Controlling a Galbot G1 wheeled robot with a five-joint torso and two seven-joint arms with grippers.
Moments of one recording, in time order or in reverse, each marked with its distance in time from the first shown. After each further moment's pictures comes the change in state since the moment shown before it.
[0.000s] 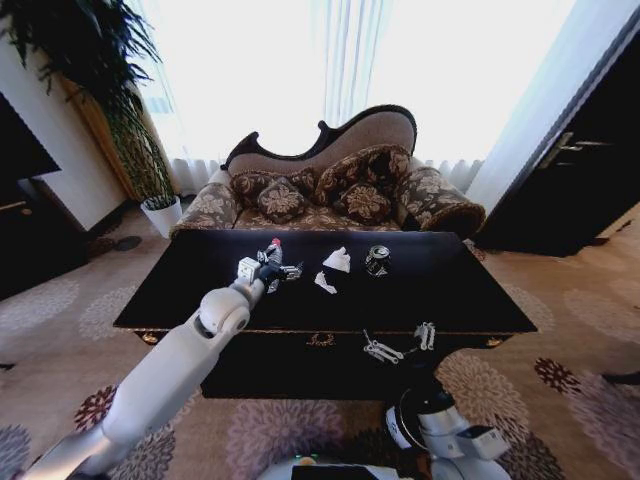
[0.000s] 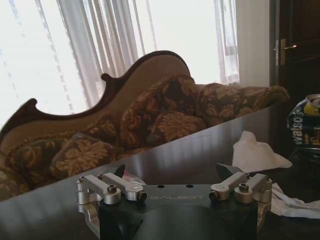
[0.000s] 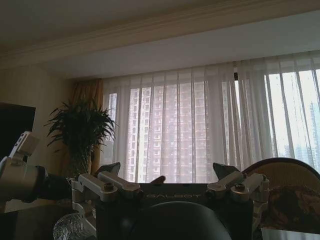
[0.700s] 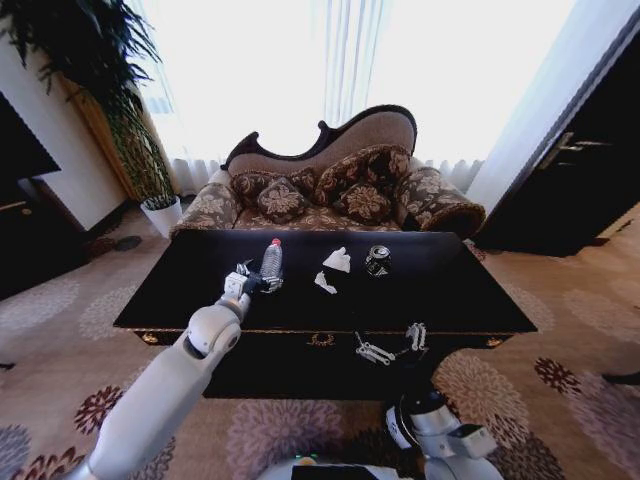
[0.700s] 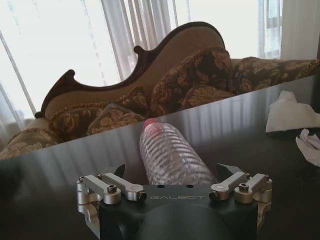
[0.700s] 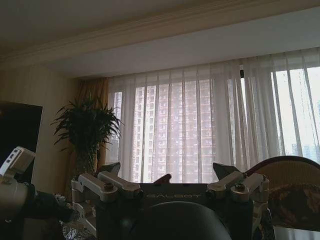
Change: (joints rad) left arm 0.161 -0.046 -0.083 -0.017 0.073 0.041 -0.091; right arm 0.001 0.009 -0.027 -0.006 -0.026 -0.002 -0.011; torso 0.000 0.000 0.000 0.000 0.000
